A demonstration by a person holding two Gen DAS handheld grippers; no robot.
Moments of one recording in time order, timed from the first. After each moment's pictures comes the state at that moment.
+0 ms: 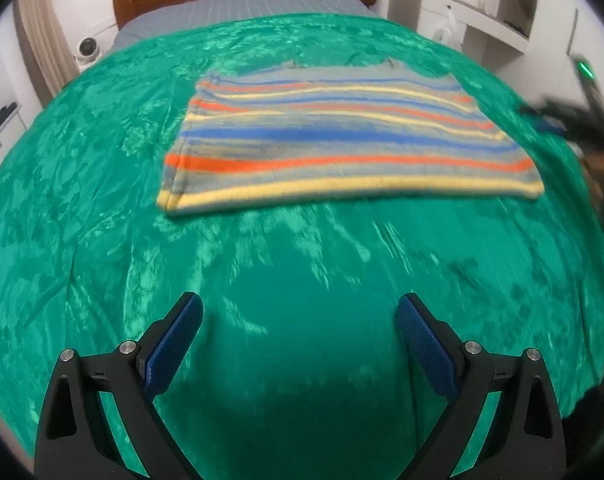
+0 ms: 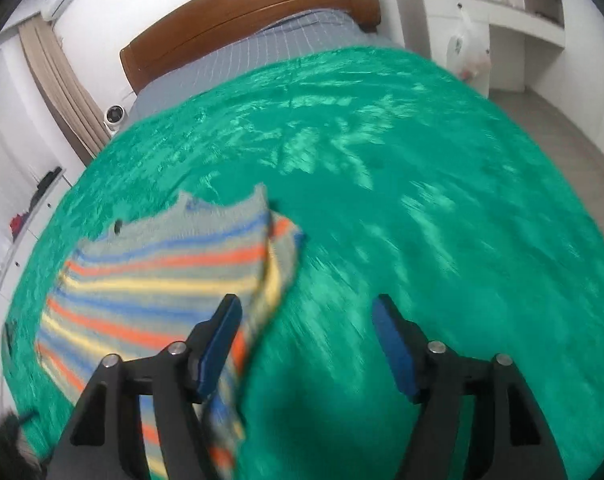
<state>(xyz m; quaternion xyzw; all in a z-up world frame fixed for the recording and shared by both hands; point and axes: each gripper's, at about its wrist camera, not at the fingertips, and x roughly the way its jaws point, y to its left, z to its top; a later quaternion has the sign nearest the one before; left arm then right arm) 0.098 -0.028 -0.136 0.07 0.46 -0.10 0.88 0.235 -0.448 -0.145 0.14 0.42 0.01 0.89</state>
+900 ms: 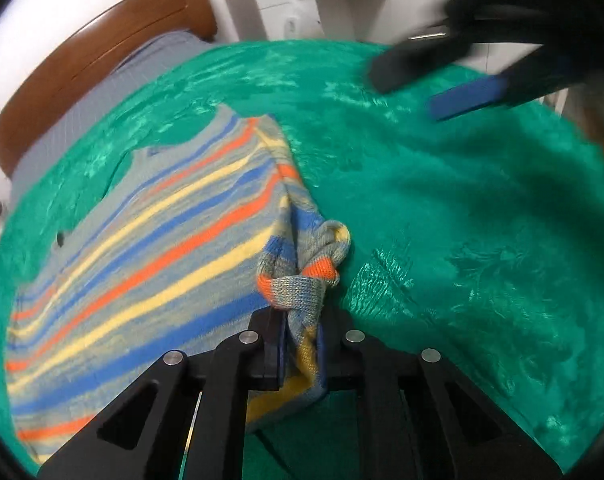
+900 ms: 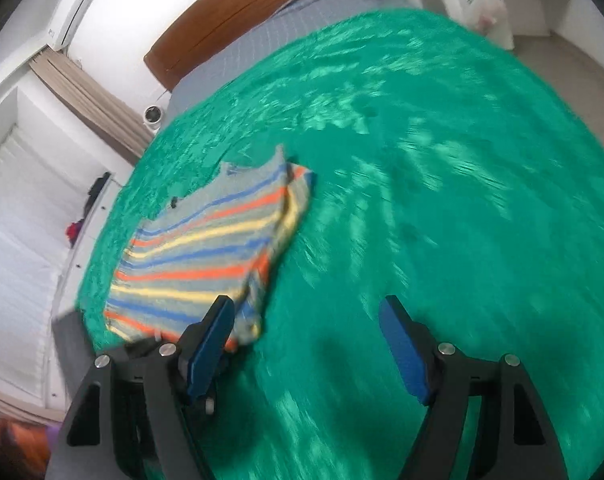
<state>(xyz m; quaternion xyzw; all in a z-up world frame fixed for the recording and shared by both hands) 0.144 -0.280 -0.164 0.25 0.38 -0.28 0.85 0.206 -0.488 -0.146 0.26 0.46 0.13 0.84</state>
